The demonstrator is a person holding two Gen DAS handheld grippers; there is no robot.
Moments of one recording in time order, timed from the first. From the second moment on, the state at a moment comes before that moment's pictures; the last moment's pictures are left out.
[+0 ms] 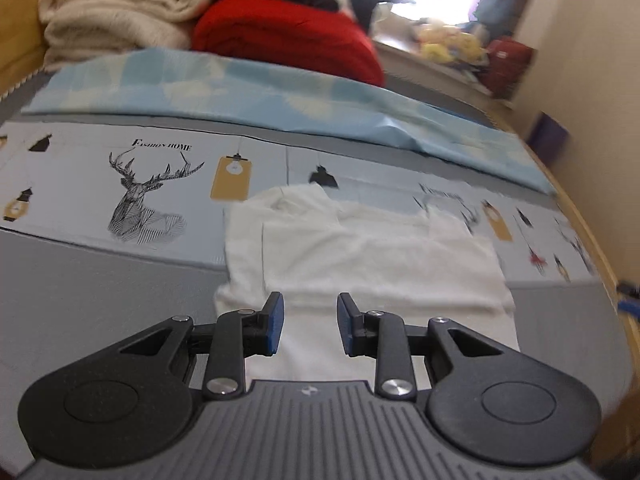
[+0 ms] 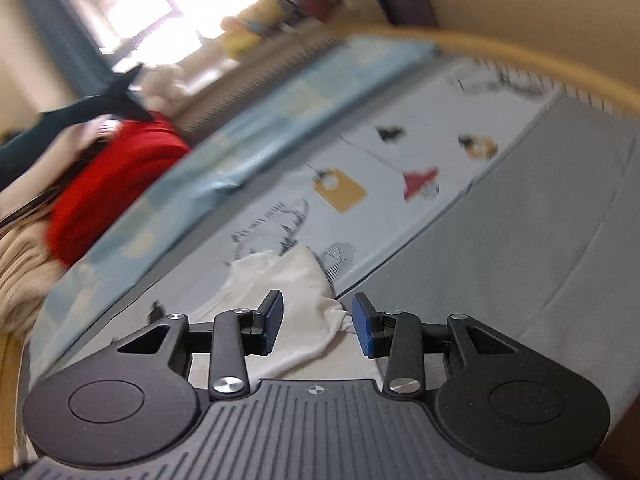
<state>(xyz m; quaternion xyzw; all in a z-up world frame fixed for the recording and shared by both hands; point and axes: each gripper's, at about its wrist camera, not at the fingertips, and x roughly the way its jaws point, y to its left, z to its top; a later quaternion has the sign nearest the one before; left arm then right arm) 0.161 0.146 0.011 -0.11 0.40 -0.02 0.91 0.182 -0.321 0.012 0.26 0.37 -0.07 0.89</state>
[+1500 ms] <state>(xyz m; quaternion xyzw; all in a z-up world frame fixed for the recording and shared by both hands) 0.057 0.154 -0.137 -0.11 0.59 0.00 0.80 0.053 -0.313 -0.132 0.09 0.59 -0.02 0.80</state>
